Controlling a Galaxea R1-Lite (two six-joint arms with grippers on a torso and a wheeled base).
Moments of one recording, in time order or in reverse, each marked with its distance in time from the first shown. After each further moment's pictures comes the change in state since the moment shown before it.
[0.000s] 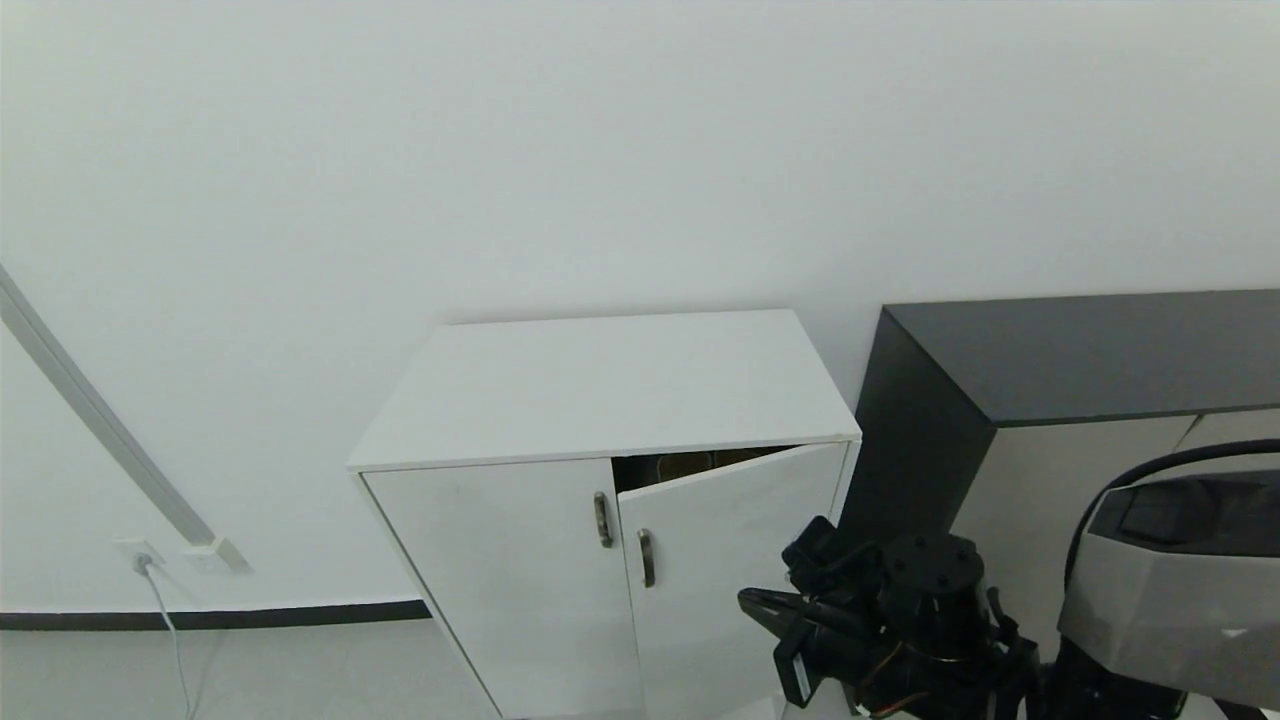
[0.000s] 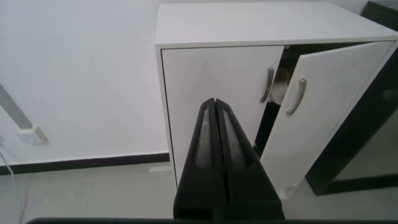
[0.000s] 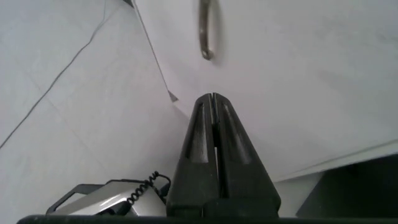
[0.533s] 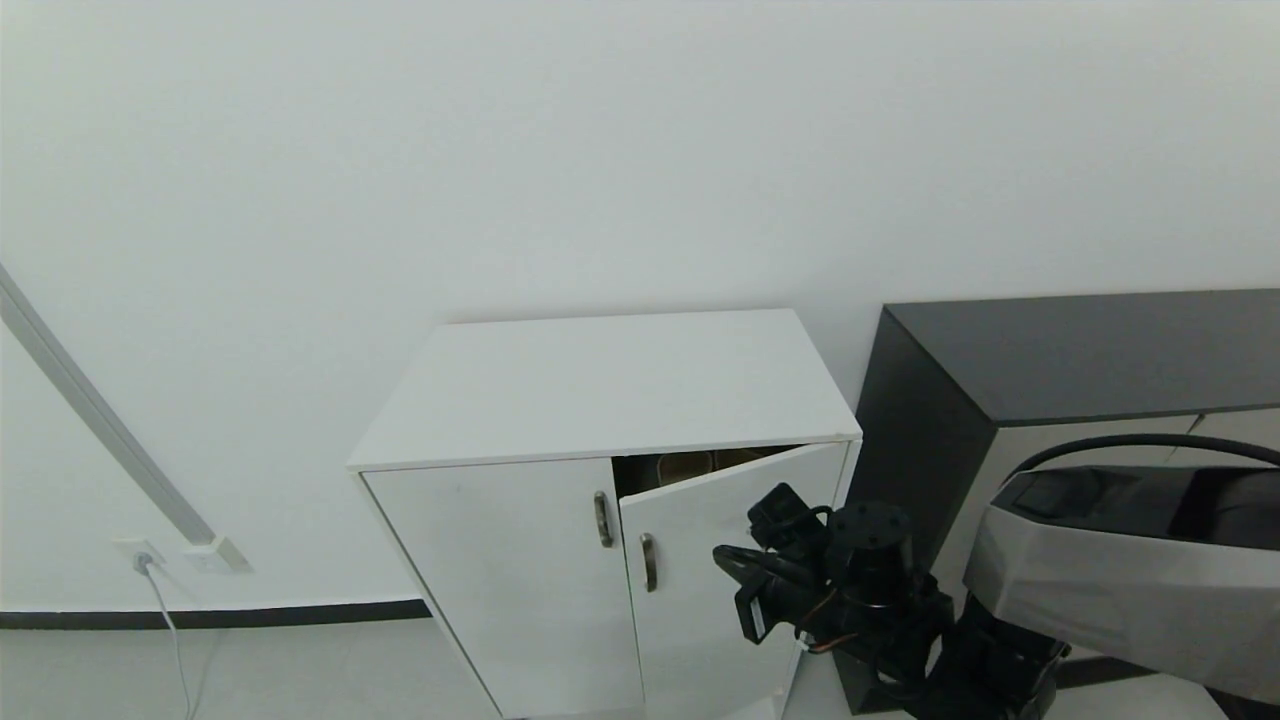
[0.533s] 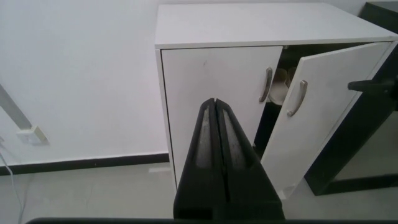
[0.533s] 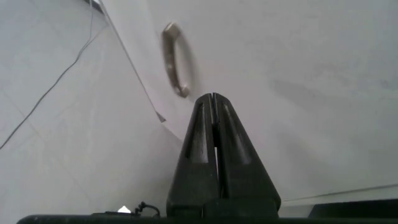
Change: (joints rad) left arm 0.001 0.000 0.000 0.000 0.000 -0.001; right arm -0.040 0.155 -0.257 0.046 -0.015 0.008
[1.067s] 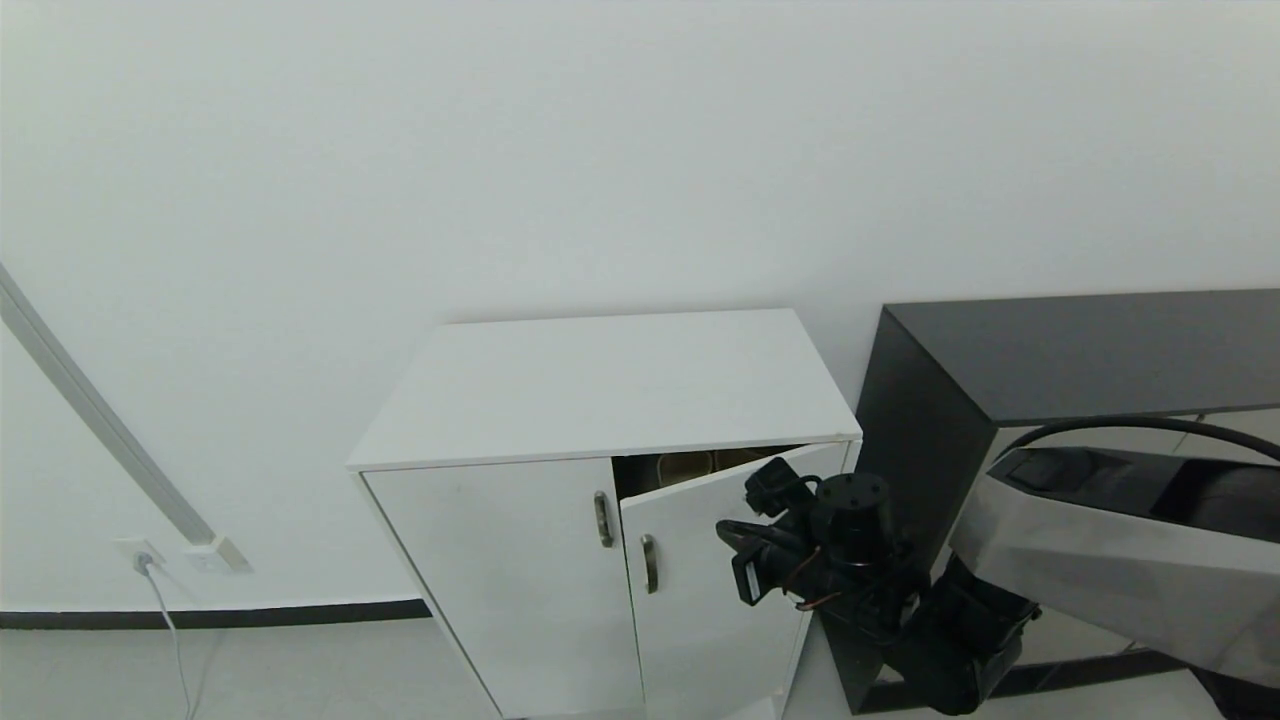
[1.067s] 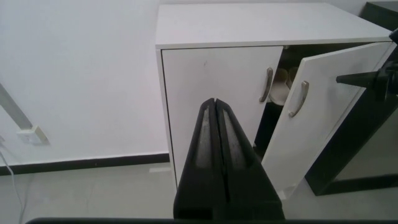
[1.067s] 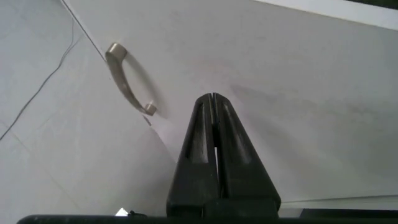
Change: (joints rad) left arm 0.000 0.000 0.000 0.000 0.000 0.000; right arm -0.051 0.032 -0.154 0.135 -0.001 0.002
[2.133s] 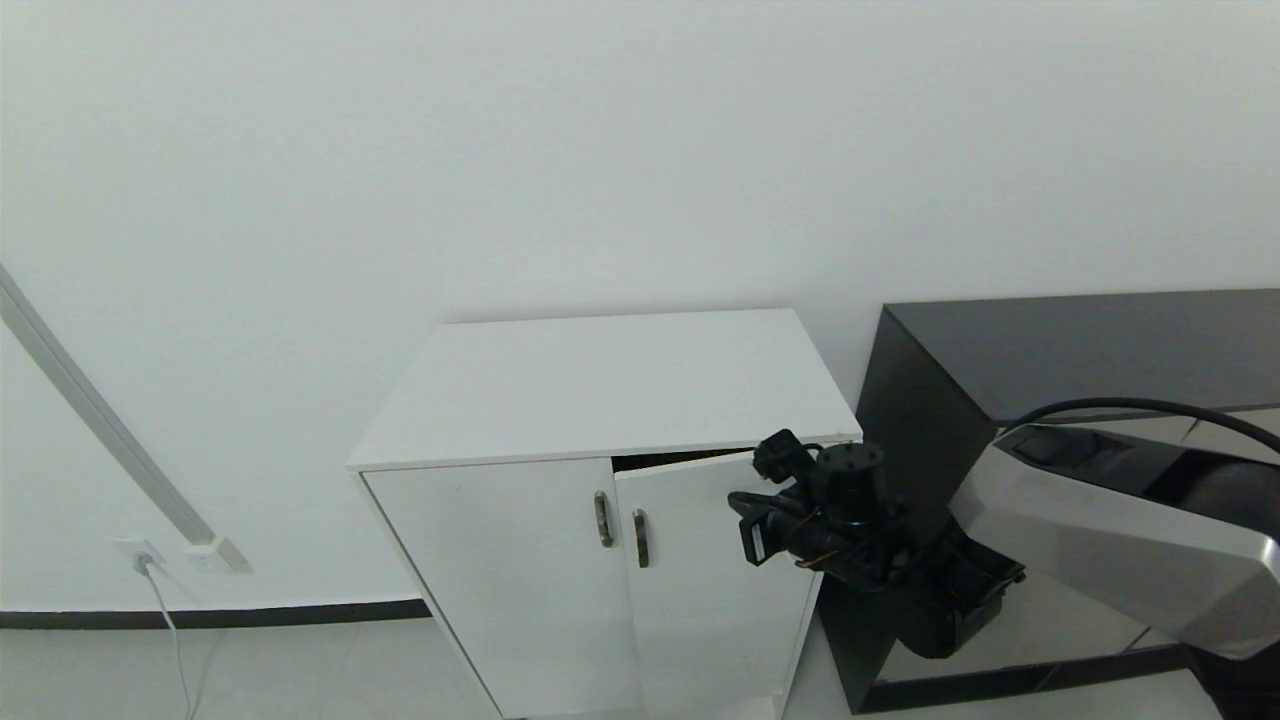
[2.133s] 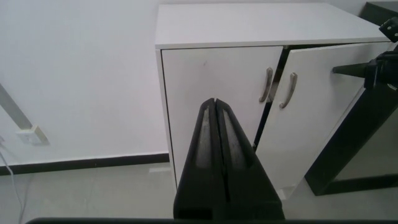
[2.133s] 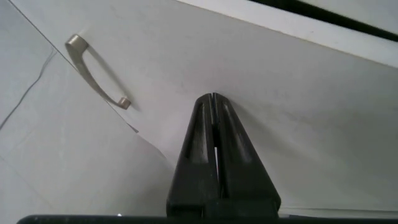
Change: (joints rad) left arm 0.000 0.000 0.000 0.000 0.002 -0.001; right arm -0.070 0.034 -0.158 0.130 0.000 0.002
